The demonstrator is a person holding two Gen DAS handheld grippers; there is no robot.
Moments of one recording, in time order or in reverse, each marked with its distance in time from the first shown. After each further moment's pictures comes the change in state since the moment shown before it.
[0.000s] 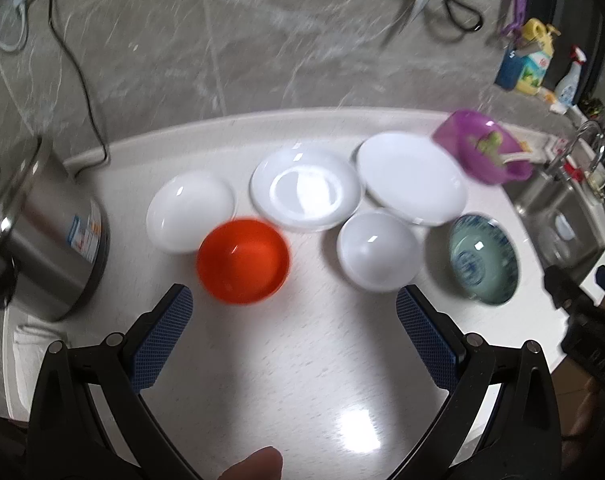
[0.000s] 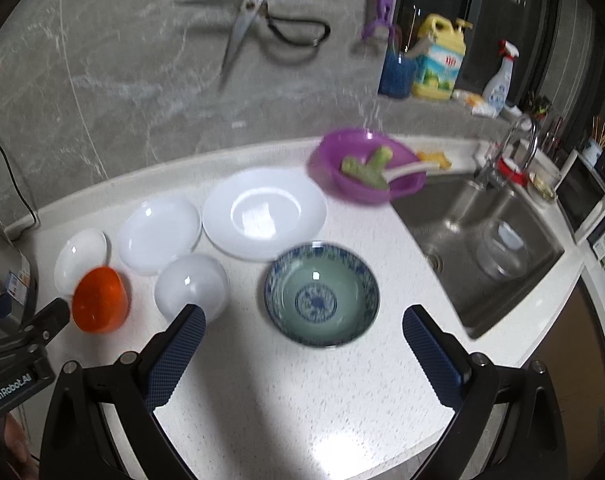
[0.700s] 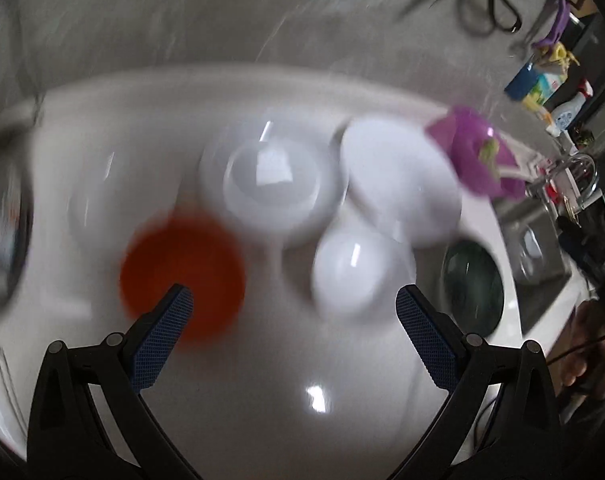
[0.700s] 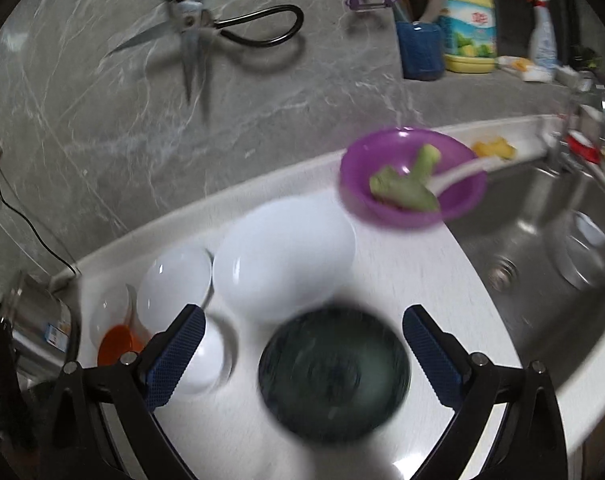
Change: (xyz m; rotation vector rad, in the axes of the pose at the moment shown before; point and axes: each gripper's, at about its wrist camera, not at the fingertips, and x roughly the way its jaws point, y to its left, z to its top) left arm 0.105 -0.004 0.065 -0.065 0.111 -0.192; right arm 0.105 -0.092 0.075 0.098 -0.045 0.359
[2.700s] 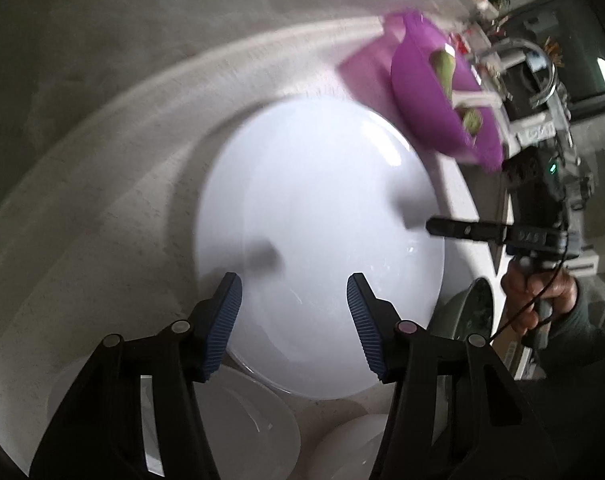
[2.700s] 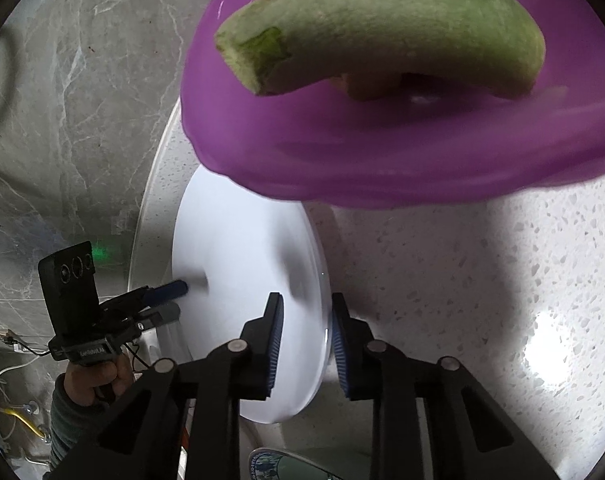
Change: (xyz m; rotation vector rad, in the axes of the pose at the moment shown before) left arm 0.257 -0.085 0.183 0.424 0.495 -0.449; right arm 0.244 -0.095 0.035 0.536 0.467 0.303
